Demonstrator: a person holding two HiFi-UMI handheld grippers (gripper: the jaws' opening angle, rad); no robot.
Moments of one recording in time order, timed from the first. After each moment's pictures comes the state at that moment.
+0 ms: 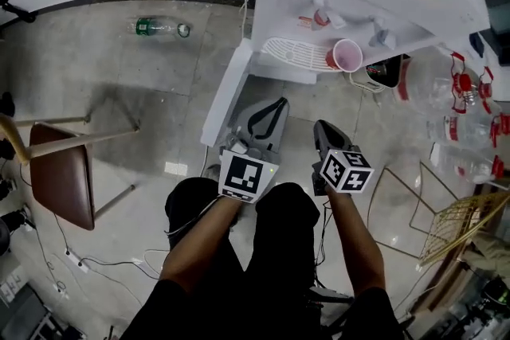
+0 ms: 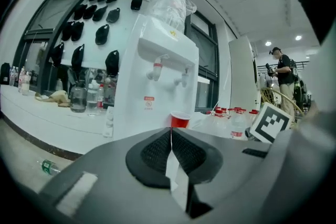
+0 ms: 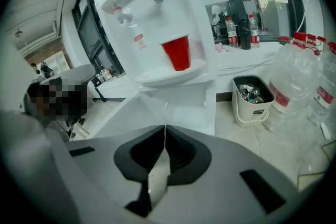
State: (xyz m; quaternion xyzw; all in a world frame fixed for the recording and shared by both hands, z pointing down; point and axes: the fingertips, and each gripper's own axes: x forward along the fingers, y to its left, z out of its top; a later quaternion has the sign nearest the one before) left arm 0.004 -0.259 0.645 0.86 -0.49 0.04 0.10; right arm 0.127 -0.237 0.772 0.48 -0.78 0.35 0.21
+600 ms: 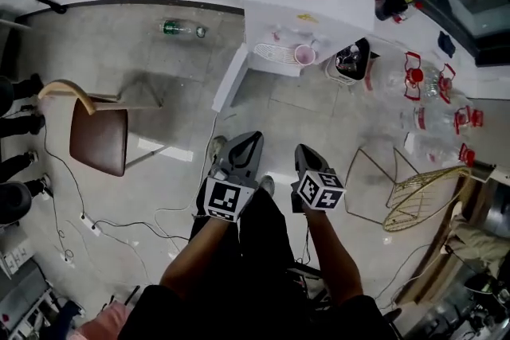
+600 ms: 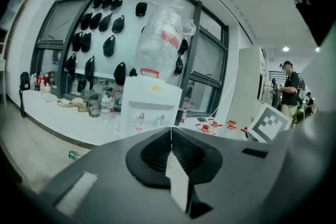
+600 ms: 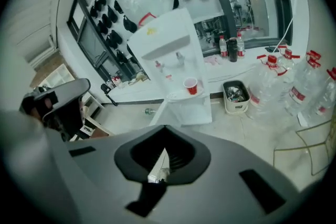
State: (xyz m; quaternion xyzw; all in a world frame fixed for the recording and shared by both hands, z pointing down) left arm 0.011 -0.109 0.404 0.83 -0.53 0.07 0.18; right arm 0.142 -0.092 0.521 0.47 -0.75 0.40 0.22
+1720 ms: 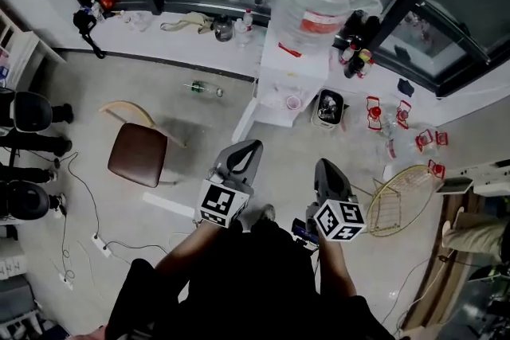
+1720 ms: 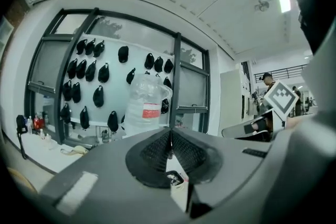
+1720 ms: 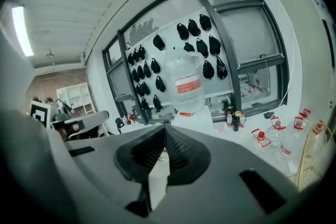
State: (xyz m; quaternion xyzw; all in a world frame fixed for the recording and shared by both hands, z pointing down) left arm -0.024 0.023 0.019 0.86 -0.50 0.02 0.06; right arm 0.143 0.021 0.056 0.52 -0.83 0.21 0.06
